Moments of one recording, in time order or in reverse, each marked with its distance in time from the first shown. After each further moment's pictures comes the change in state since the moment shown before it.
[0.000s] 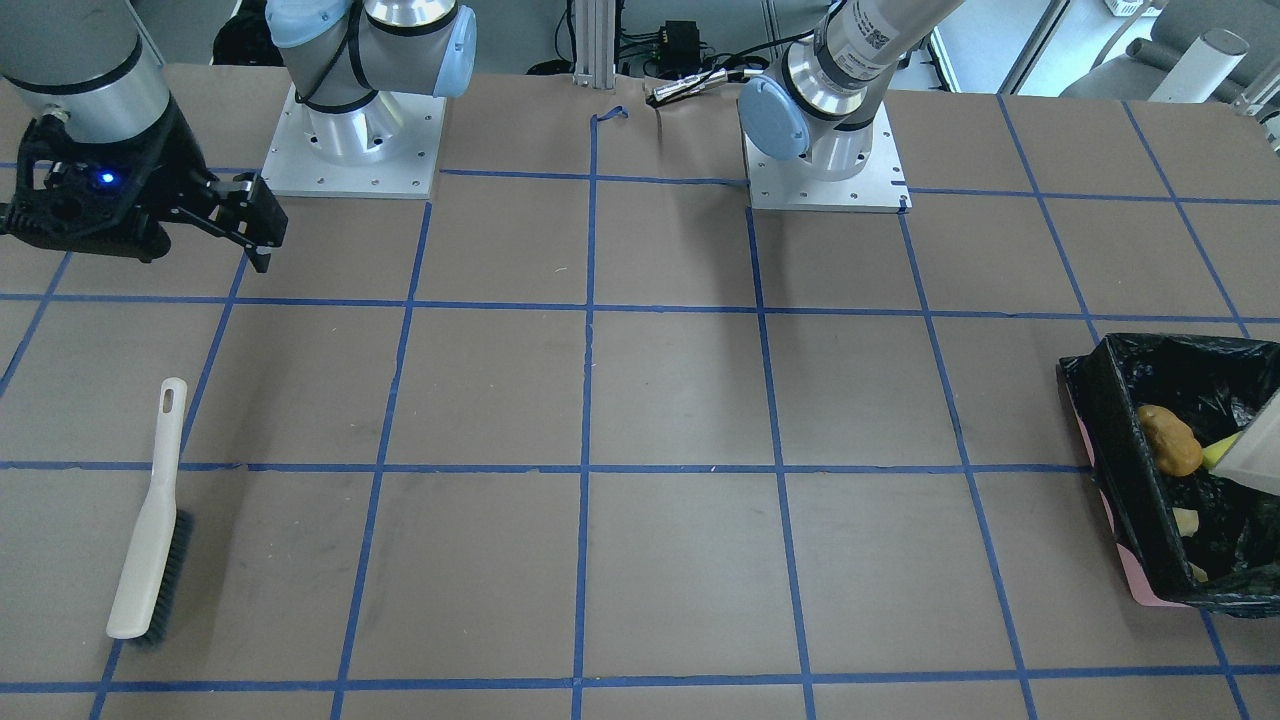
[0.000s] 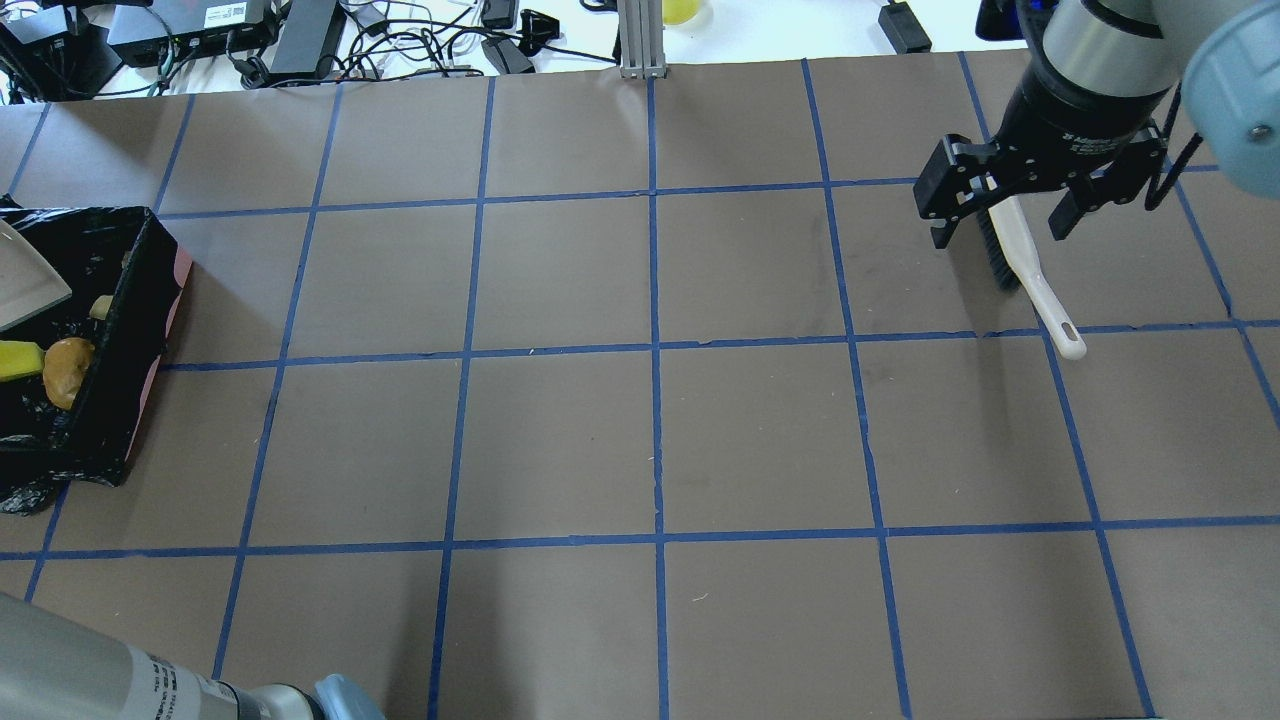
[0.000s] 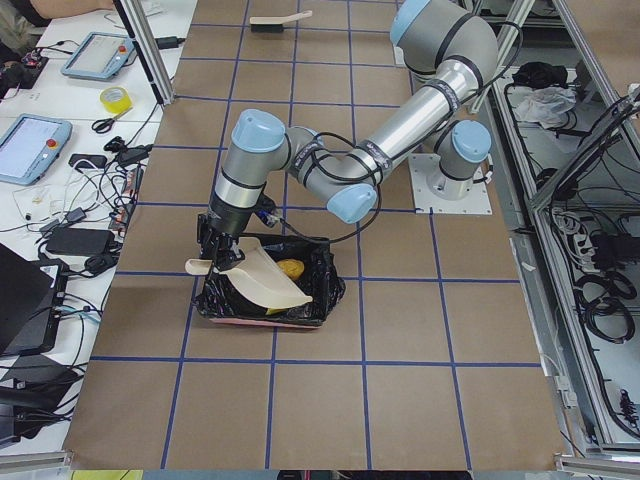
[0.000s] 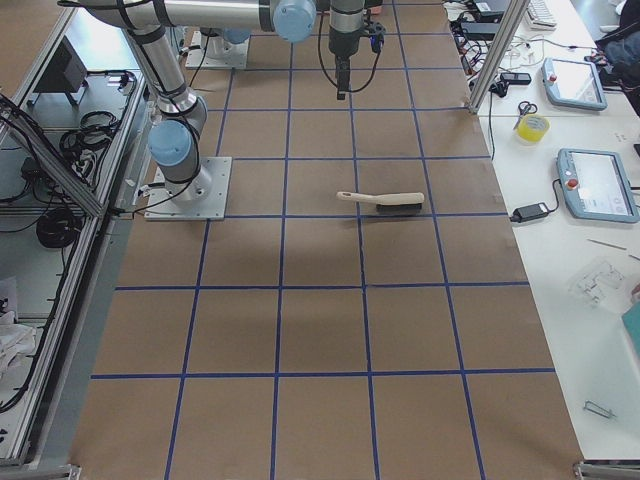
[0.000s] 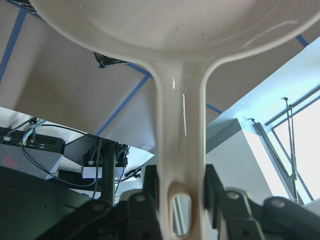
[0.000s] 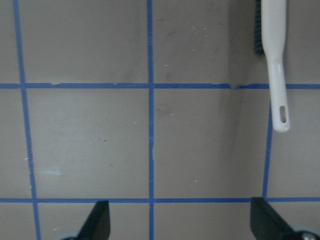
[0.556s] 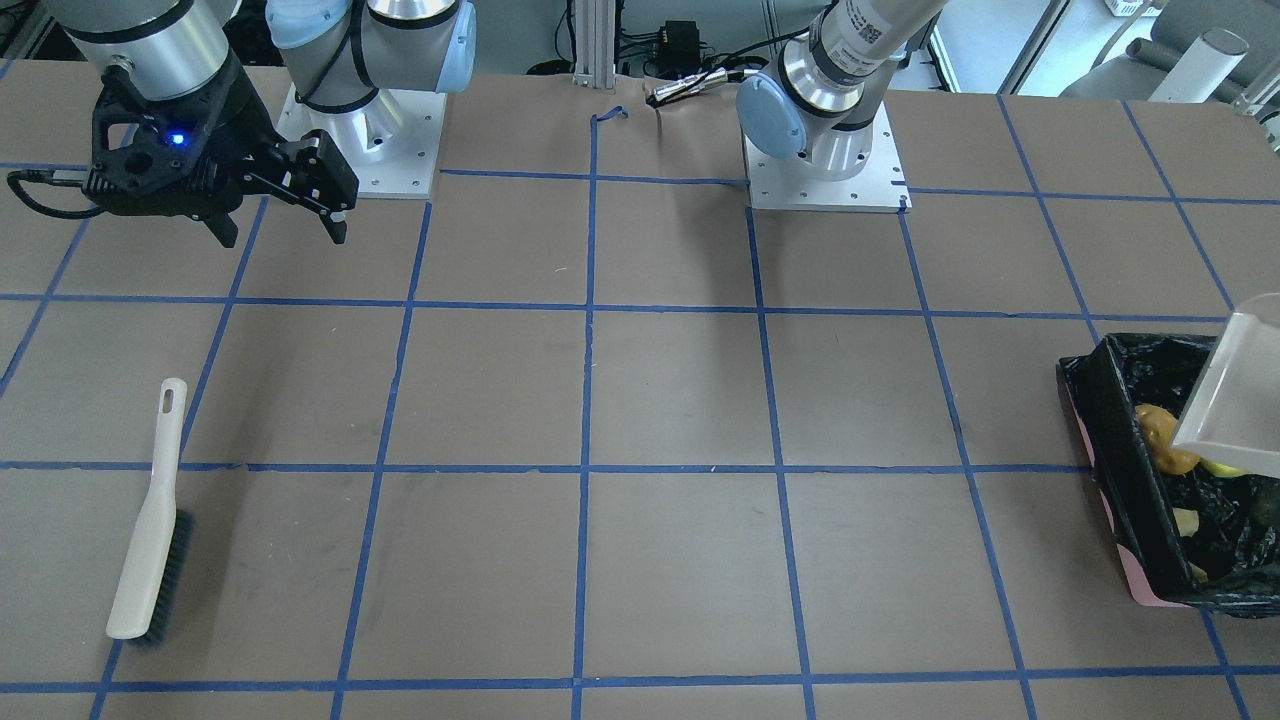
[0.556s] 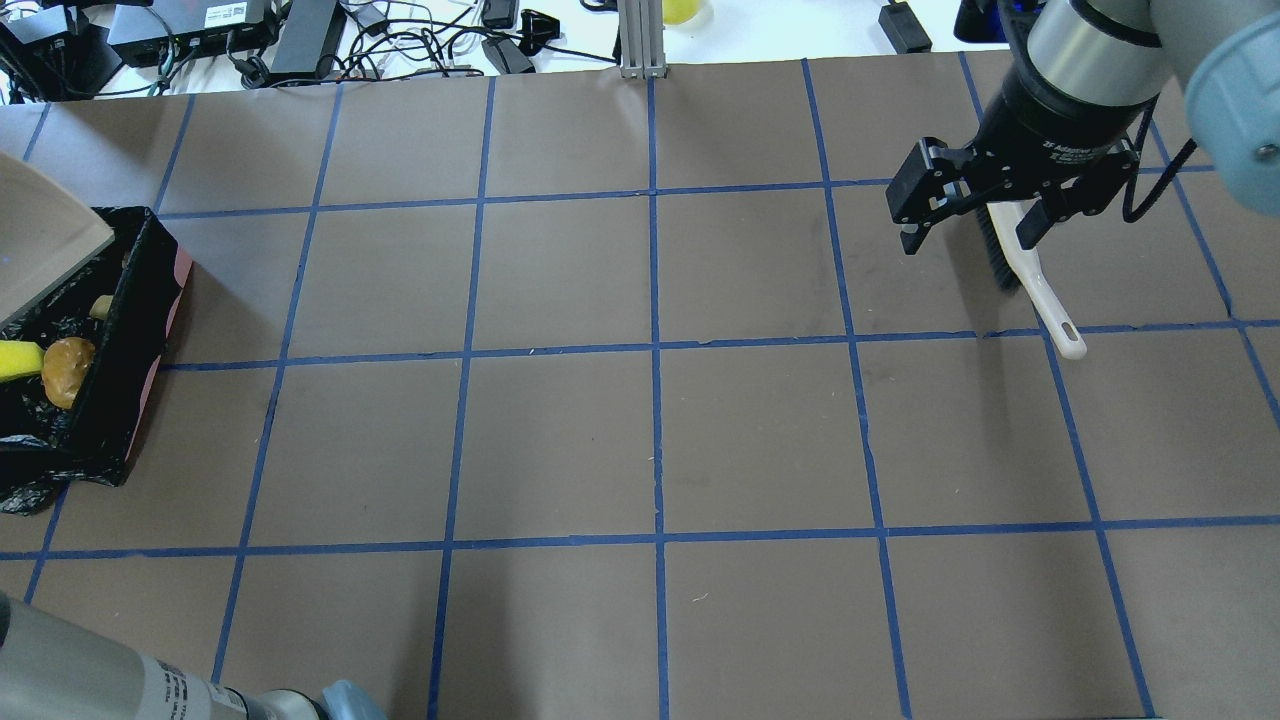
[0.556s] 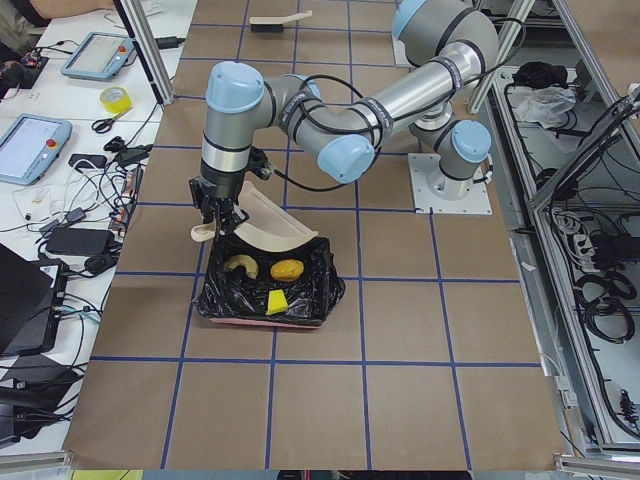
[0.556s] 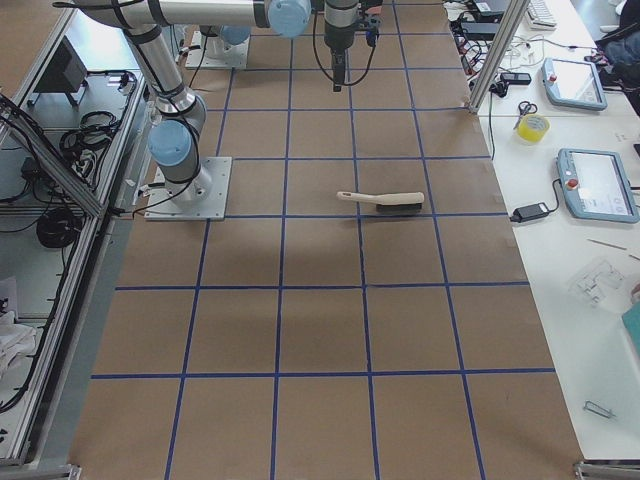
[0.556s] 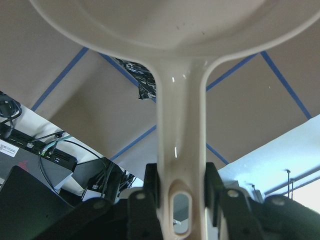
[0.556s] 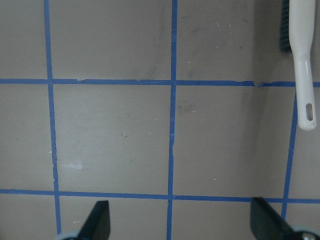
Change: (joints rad) left arm -0.081 0.011 0.210 -0.470 -0.012 -0.371; right arm 0.007 -0.014 0.016 0.004 0.032 0.002
